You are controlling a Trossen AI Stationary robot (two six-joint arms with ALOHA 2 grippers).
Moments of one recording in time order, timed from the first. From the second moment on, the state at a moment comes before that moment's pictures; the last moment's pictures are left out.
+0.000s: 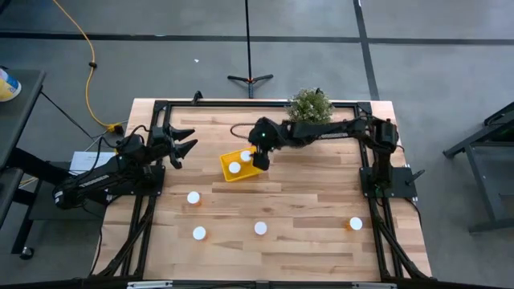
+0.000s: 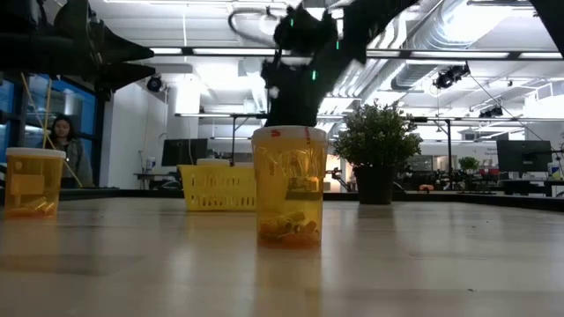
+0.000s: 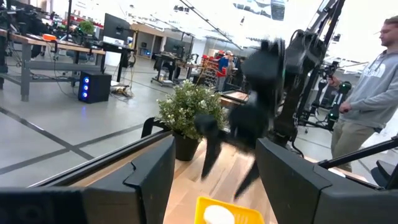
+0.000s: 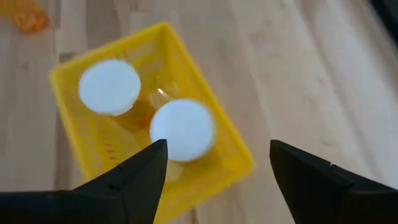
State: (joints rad) left arm 0.41 0.02 0.10 0.05 0.01 -0.24; right arm -0.23 1.90 1.41 -0.34 -0.03 0.00
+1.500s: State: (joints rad) left arm 0.41 0.02 0.10 0.06 0.01 -0.24; right arm 0.39 1.79 1.28 -1.53 -0.49 1.10
